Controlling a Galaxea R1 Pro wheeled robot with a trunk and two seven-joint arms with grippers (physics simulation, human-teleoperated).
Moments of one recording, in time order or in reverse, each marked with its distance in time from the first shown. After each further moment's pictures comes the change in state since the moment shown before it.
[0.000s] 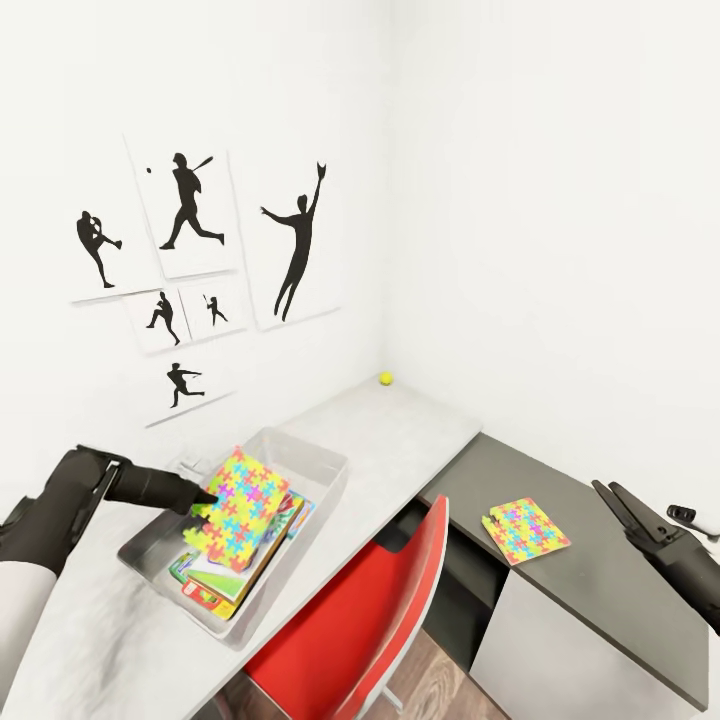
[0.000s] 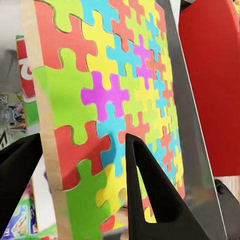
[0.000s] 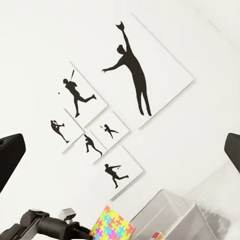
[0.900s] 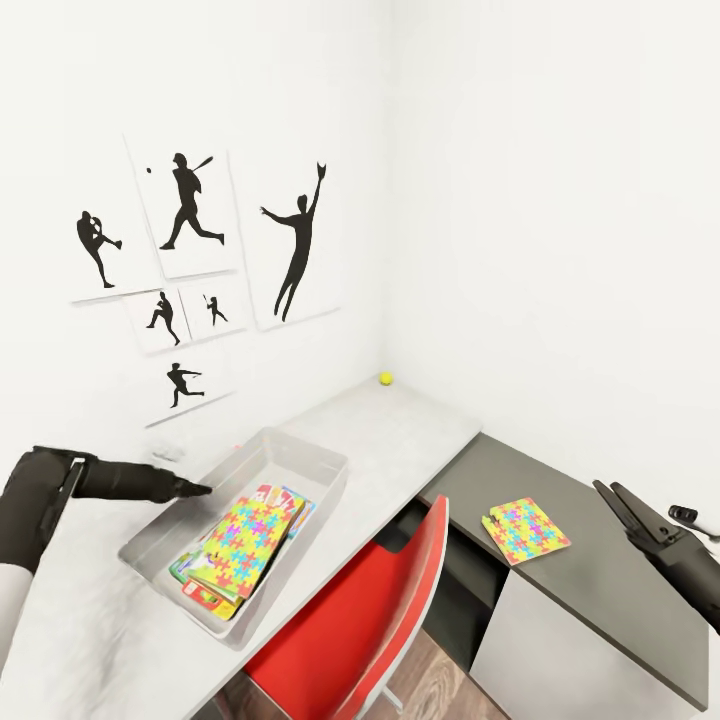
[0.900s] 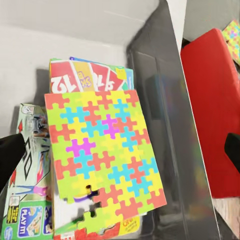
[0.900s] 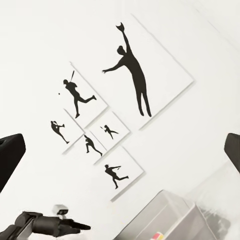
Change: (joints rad) left arm 0.001 0.023 0.155 -0.004 -0.008 -0.007 -0.047; right arm 0.000 -0.001 -0.005 0.003 0.000 0.001 0.004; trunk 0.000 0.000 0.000
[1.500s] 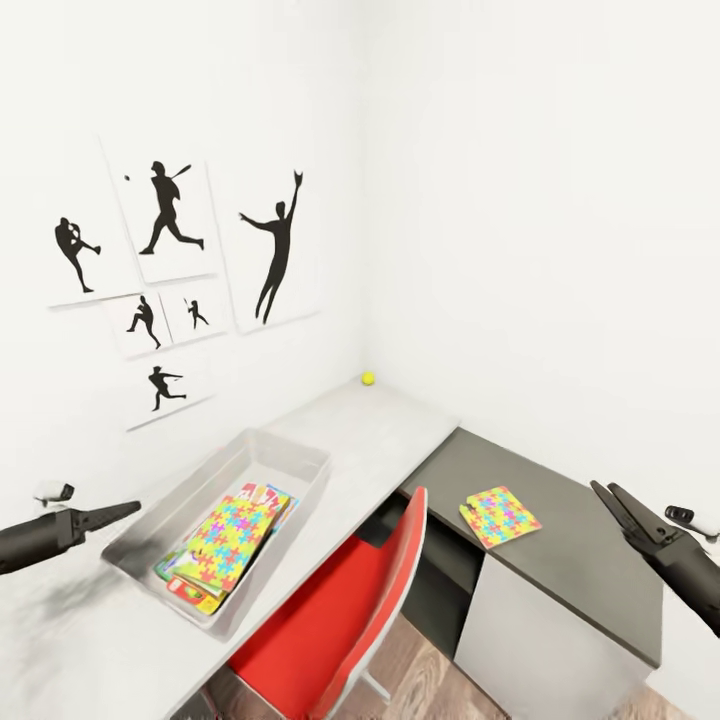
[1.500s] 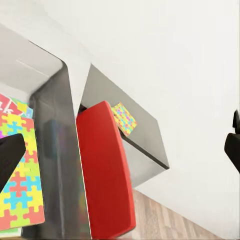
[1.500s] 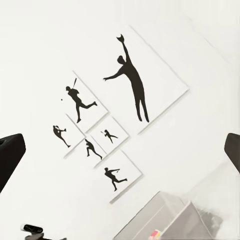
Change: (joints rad) left arm 0.300 0.097 0.324 -0.034 0.468 0.018 -0.218; right arm 0.000 0.001 0.009 0.004 -0.001 0.000 0.002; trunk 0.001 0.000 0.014
